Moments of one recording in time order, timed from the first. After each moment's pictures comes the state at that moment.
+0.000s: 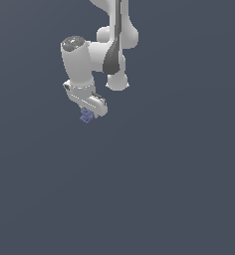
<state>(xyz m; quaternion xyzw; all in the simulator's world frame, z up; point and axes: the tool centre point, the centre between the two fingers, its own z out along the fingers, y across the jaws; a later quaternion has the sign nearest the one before) -0.128 -0.132 0.181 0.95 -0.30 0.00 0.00</state>
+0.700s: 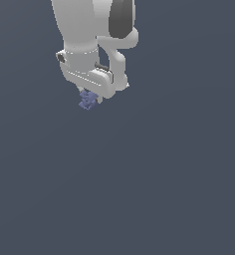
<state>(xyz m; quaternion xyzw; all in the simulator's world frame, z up) -0.079 -0.097 0.311 0.95 -0.30 0.00 0.00</state>
